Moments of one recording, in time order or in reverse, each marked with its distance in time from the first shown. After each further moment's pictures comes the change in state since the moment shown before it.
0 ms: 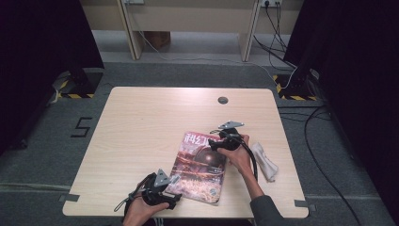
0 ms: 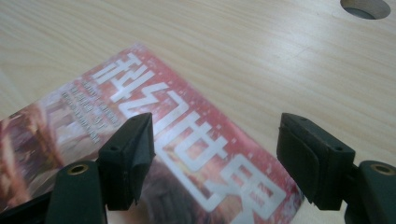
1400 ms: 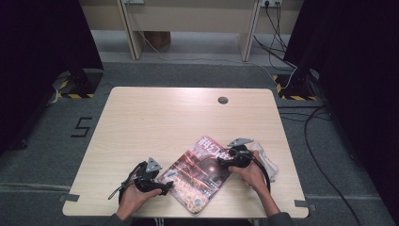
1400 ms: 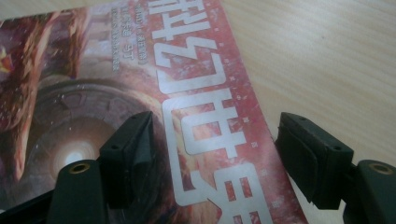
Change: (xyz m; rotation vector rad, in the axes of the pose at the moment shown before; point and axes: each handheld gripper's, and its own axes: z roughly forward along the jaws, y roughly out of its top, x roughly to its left) left arm 0.046 0.008 -0.001 0.001 0.072 -0.080; right arm 0.000 -0.058 -0.033 0.105 0.035 -0.041
